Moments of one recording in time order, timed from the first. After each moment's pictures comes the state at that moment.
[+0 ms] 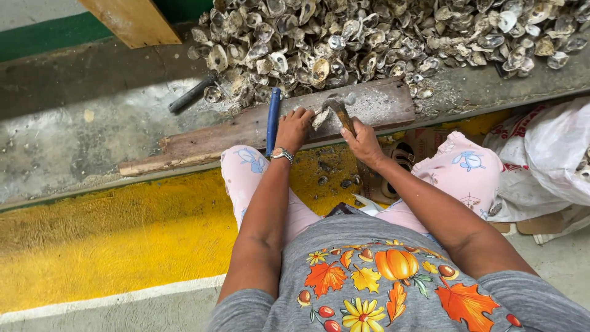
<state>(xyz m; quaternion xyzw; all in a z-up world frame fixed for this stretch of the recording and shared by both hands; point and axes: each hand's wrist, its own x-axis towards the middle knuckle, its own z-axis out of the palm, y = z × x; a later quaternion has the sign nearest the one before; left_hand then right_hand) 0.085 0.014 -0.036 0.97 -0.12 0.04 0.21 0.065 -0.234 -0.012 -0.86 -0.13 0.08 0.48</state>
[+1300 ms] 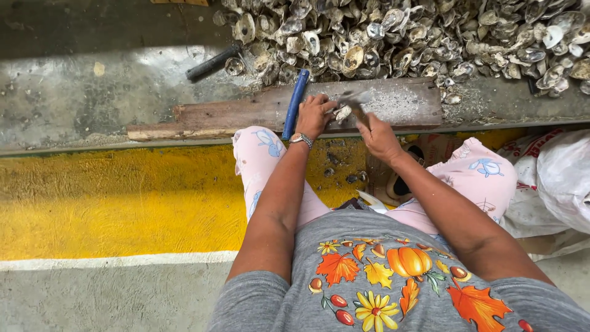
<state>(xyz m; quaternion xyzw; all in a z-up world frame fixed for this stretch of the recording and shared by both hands) 0.088 0.019 -0.065 0.95 -0.05 0.05 0.29 0.074 -0.210 0.005 -0.89 -0.18 0.15 0.40</state>
